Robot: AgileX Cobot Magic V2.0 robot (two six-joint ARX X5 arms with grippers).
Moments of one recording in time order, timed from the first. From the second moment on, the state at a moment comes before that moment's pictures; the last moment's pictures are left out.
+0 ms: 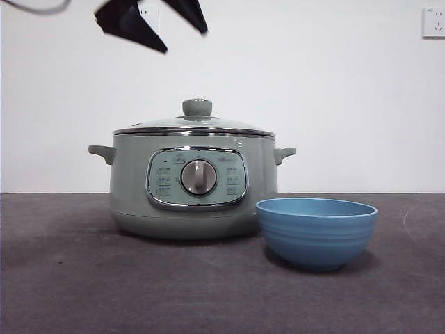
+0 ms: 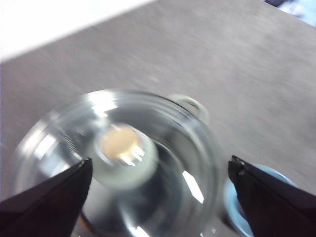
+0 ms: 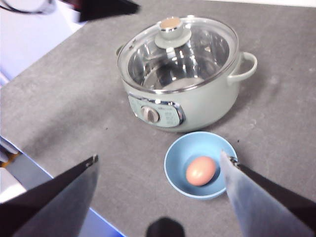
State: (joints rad) left arm -0.46 1.50 1.48 -0.57 0.28 0.10; right arm 0.56 0.62 0.96 -0.81 -0.16 0.12
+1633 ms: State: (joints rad) left arm -0.46 1.25 1.58 -1.23 0.45 0.10; right arm 0.56 0.62 0.96 -0.96 -0.21 0.12
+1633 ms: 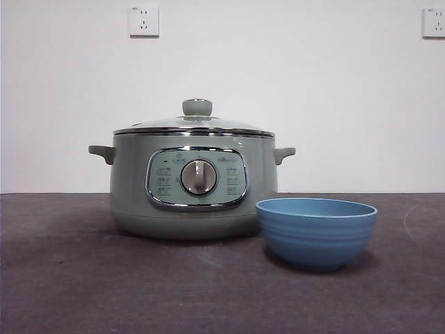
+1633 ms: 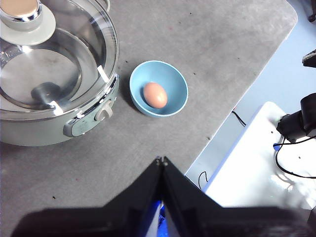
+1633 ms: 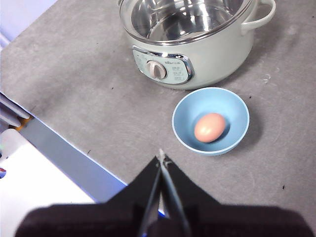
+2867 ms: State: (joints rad) left arm 0.10 0.55 1.03 -0.37 0.38 0.30; right arm 0.56 0.62 0.96 -0.96 -0.21 0.12
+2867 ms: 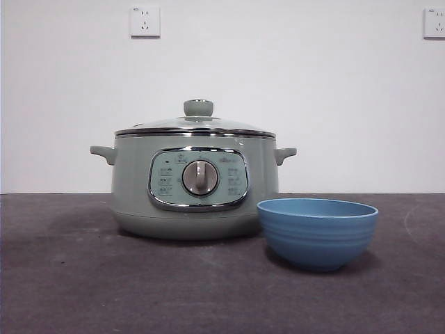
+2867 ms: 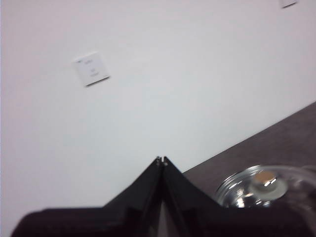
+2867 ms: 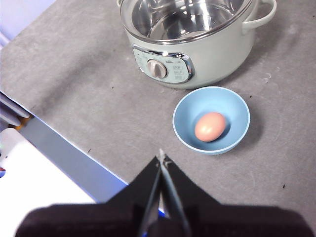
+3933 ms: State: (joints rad) left arm 0.11 0.01 0.02 -0.12 0.06 0.03; right arm 0.56 0.62 0.96 -0.96 -0.21 0.12
